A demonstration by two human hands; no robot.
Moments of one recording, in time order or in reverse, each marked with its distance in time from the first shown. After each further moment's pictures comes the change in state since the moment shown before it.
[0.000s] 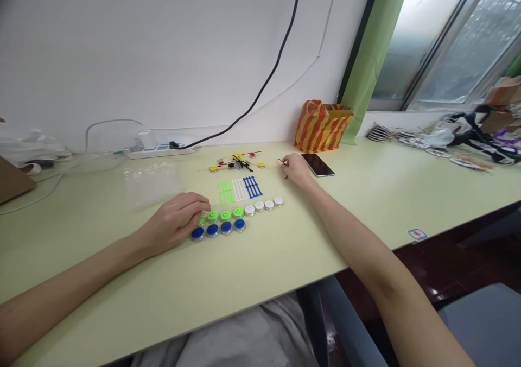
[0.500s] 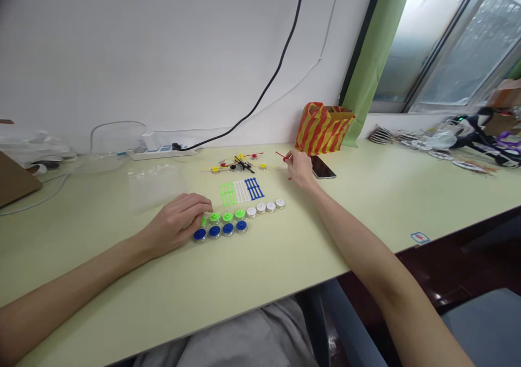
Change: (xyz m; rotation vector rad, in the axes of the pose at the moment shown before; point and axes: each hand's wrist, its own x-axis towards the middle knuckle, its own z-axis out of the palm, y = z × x) left_hand 0.000 0.001 0.000 0.041 0.034 0.024; right_hand 0.001 -0.011 -0.007 0.218 0.274 0.095
